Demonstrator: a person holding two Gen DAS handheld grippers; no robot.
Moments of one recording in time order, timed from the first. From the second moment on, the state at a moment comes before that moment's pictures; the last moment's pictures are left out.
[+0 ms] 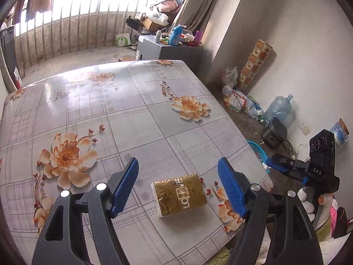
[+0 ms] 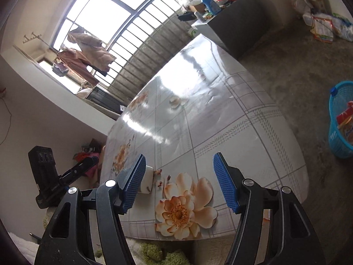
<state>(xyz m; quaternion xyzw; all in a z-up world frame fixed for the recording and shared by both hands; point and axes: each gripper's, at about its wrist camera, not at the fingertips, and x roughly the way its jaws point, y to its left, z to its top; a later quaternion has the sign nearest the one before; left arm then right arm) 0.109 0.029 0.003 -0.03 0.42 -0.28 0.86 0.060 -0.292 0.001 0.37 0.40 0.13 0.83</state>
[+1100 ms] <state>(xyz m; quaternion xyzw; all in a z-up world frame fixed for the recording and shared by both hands) 0.133 0.053 -0.080 -0.15 0.51 -0.33 0.78 0.094 -0.227 -0.027 0.43 0.50 0.23 0.72</state>
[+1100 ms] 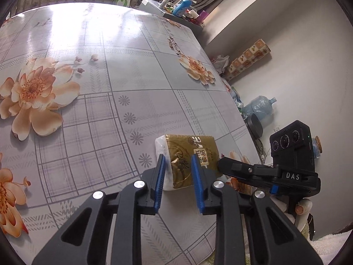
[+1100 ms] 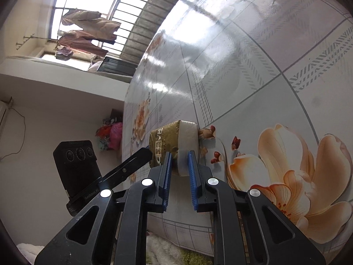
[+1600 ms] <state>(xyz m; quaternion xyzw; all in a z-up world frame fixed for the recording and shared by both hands) 0.131 0.008 -0.032 -0.12 0.48 -0.37 0.79 0.070 -0.269 -0.012 0.48 0.44 0.22 0.73</state>
